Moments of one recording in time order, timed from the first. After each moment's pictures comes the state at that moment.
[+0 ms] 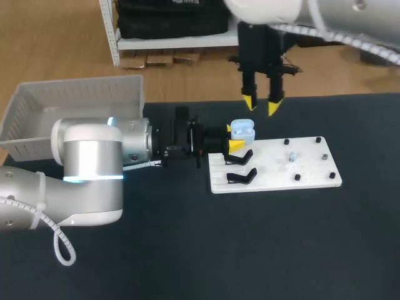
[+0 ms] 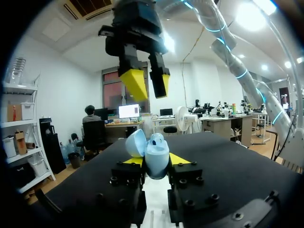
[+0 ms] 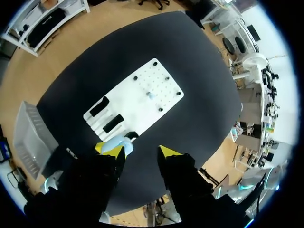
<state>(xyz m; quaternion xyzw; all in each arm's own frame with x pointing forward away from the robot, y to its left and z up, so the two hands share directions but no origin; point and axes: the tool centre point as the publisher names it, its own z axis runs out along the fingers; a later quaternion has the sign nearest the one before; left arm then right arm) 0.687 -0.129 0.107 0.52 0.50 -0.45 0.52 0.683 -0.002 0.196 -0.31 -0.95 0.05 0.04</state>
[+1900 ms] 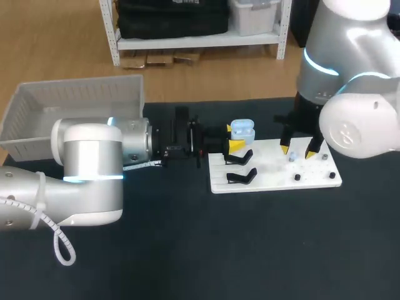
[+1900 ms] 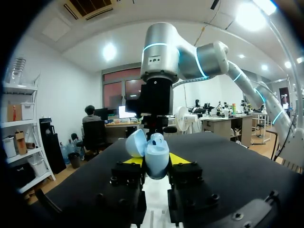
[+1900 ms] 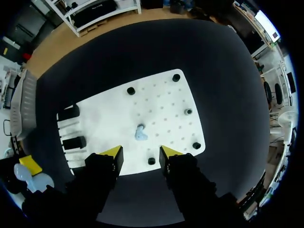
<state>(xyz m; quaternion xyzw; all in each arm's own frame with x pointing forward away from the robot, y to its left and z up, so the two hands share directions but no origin) 0.687 -0.129 0.107 0.52 0.50 -0.45 0.52 0.695 -0.087 0.055 -0.13 -0.99 -0.04 -0.06</state>
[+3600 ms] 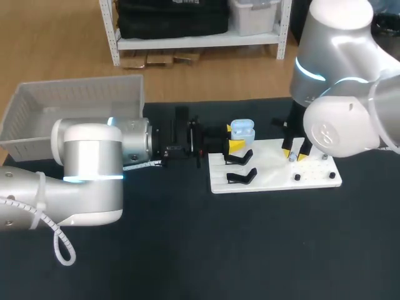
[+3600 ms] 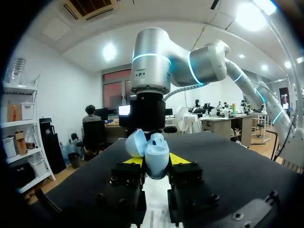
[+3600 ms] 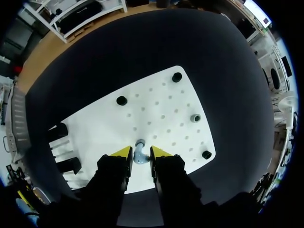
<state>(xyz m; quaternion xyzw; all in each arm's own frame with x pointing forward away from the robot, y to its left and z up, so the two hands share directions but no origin) 0.687 -0.129 0.107 0.52 0.50 -0.45 0.52 0.714 -0.087 0.026 -0.19 -0.98 -0.03 -0.05</state>
